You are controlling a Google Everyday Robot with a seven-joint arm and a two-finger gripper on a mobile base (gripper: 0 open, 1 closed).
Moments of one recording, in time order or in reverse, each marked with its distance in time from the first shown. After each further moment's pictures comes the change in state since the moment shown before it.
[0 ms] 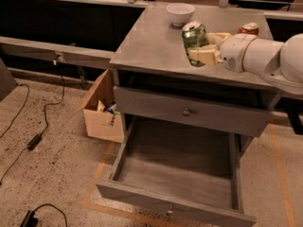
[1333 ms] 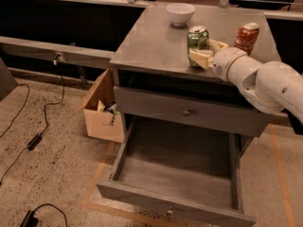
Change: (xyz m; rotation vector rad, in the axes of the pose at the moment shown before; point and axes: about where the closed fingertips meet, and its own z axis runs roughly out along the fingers) arm 0.043 -0.038 0.034 0.232 -0.095 0.135
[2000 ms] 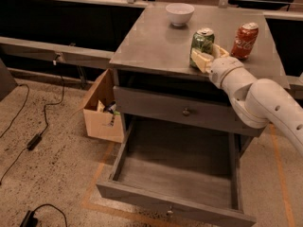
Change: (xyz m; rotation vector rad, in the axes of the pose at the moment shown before) arm 0.012 -0.004 -0.005 0.111 -0.108 0.120
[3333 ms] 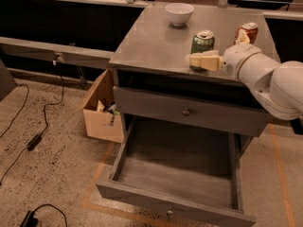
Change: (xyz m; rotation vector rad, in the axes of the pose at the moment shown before) arm -0.053 0.005 -0.037 -0.043 0.086 -0.146
